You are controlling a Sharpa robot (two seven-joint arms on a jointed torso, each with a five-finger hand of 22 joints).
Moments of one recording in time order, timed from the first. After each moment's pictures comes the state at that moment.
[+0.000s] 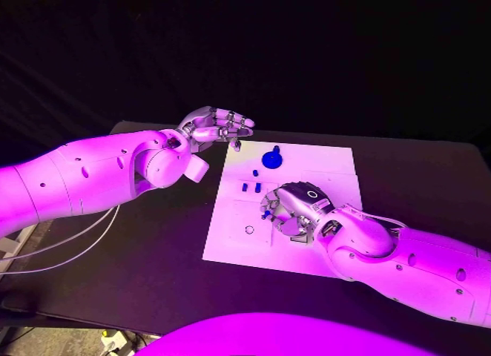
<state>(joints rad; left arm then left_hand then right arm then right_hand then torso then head) 1.18 -0.85 -0.01 1.36 -0.21 -0.05 0.32 1.39 -0.17 0.67 -0.04 0.07 0.87 0.19 0.25 0.36 0.97 0.13 0.38 0.23 1.00 0.05 1.13 0.52 0.18 0.87 0.15 0.93 0.77 1.06 -0.59 -0.16 1.55 -1.71 -0.50 -0.16 1.31 -0.20 0.69 -0.04 0.10 1.03 0.11 0.31 0.39 1.21 0.07 0.18 0.21 1.46 -0.03 1.35 1.26 0.07 1.45 0.07 1.35 1.30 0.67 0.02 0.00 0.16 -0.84</state>
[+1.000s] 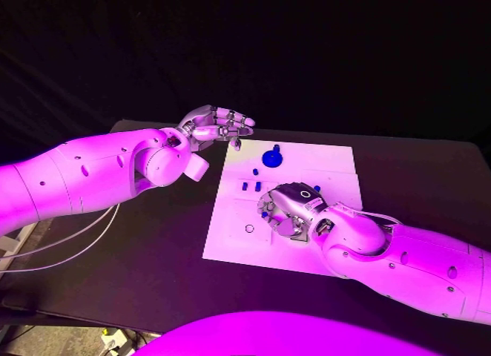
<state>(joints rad) 1.18 -0.85 -0.01 1.36 -0.22 -0.05 0.31 1.39 -0.17 0.67 -0.04 0.07 0.87 0.19 0.25 0.36 0.97 0.13 0.38 0.23 1.00 0.05 1.13 0.52 0.18 0.87 0.15 0.93 0.77 1.06 -0.56 -0.16 1.54 -1.74 -0.43 -0.19 1.31 -0.19 0.69 -0.05 0.10 1.01 0.12 0.31 0.39 1.22 0.07 0.15 0.21 1.46 -0.03 1.35 1.25 0.07 1.45 0.07 1.35 1.30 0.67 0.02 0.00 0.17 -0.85</state>
